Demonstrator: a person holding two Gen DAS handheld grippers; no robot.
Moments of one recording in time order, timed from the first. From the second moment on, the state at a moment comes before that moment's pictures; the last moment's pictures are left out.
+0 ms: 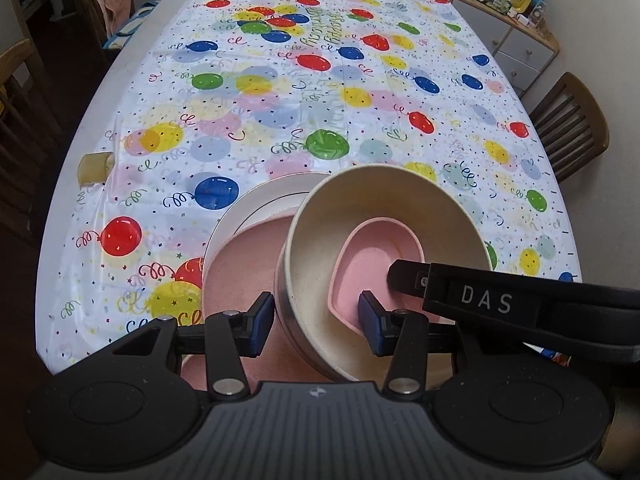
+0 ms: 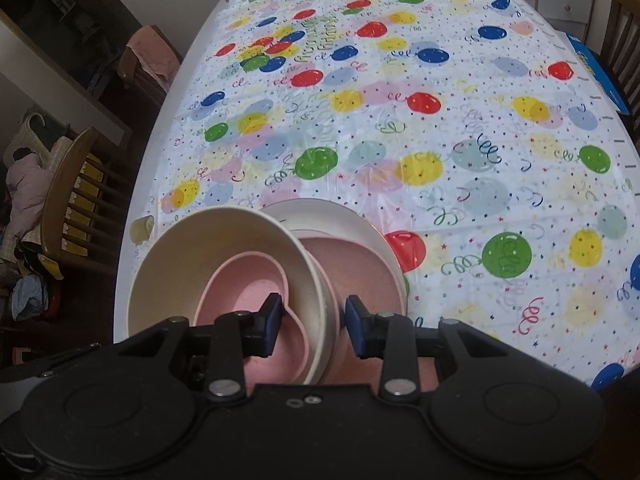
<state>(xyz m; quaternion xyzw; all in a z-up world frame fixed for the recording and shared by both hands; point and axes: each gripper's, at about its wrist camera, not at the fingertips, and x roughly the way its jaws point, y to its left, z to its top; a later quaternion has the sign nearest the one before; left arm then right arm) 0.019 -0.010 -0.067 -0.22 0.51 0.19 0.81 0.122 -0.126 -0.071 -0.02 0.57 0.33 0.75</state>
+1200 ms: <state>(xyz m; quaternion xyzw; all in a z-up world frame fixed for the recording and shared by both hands) 0.028 -0.003 -0.093 -0.20 0.51 0.16 0.82 0.125 -0.121 -0.099 -0.01 0.58 0.29 0.76</state>
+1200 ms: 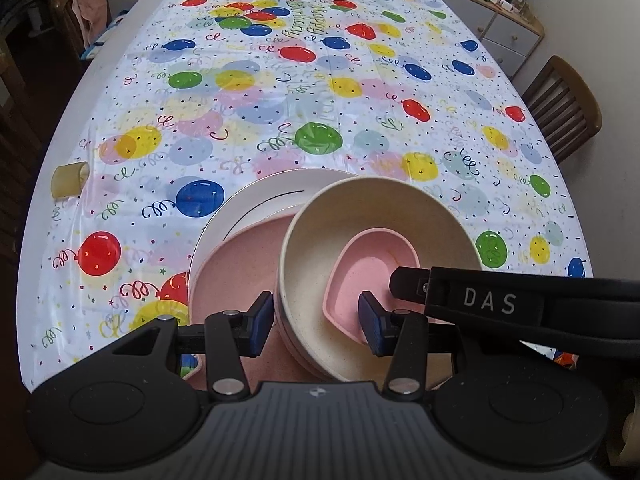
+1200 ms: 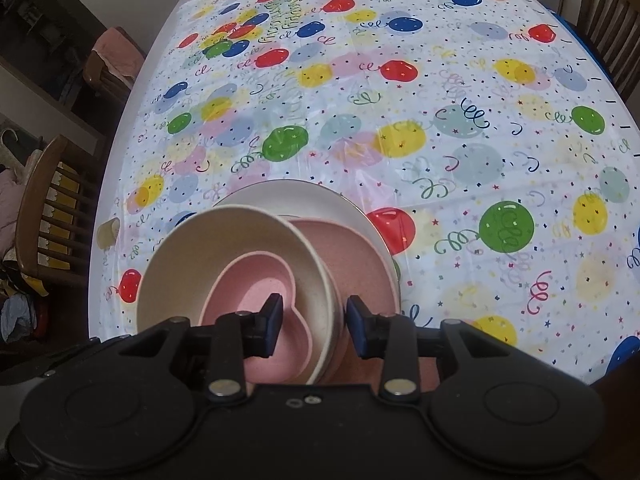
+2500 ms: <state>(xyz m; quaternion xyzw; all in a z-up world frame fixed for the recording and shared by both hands) -0.048 -0.037 -0.028 -0.13 0.39 0.15 0.90 0.071 -0.183 -0.020 0.00 0.42 0.43 0.80</state>
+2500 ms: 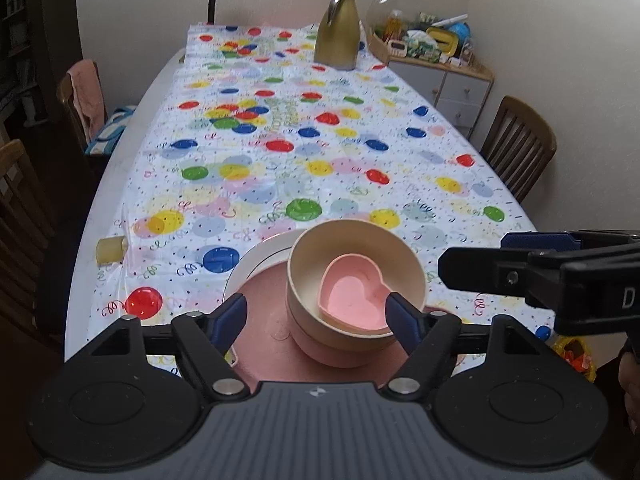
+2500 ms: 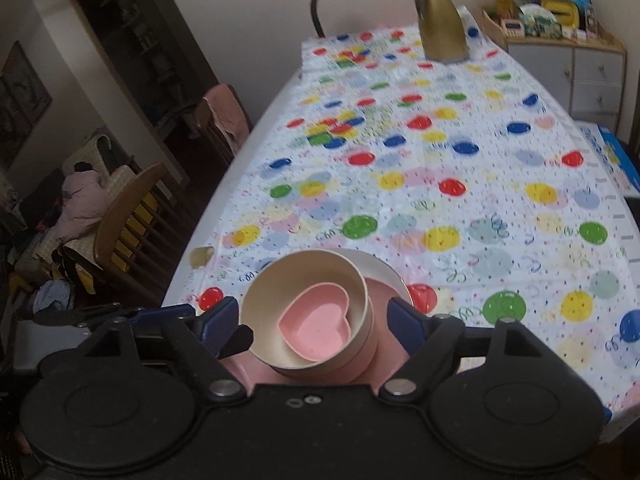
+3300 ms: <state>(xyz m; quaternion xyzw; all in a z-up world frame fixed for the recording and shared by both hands) -0.107 -0.054 0.004 -0.15 0.34 0.17 0.91 0.018 -0.240 0.003 0.00 0.31 0.45 0.83</state>
